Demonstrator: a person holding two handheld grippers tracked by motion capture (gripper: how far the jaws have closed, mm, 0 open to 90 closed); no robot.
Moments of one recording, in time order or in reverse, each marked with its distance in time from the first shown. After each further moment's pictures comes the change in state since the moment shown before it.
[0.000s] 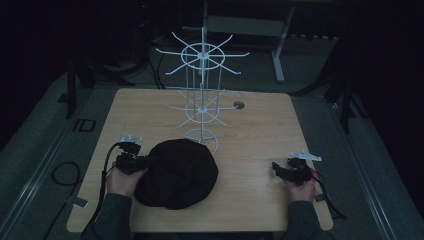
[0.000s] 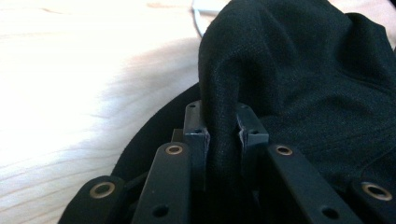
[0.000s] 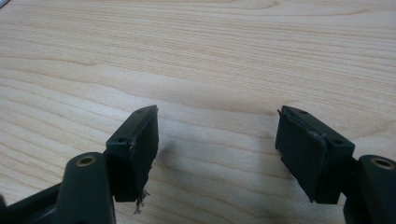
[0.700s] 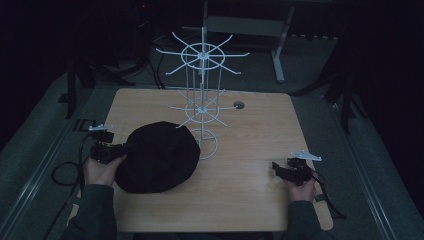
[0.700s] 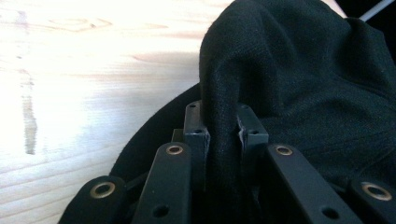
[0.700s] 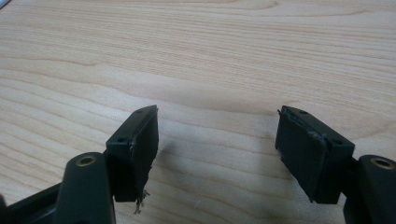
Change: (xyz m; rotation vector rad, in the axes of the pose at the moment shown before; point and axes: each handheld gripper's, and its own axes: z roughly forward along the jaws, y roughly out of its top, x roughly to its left) left arm 0.046 0.016 -0.046 -0.123 0.021 -0.107; right arm 0.000 0.000 0.000 -0.001 0.001 -0.001
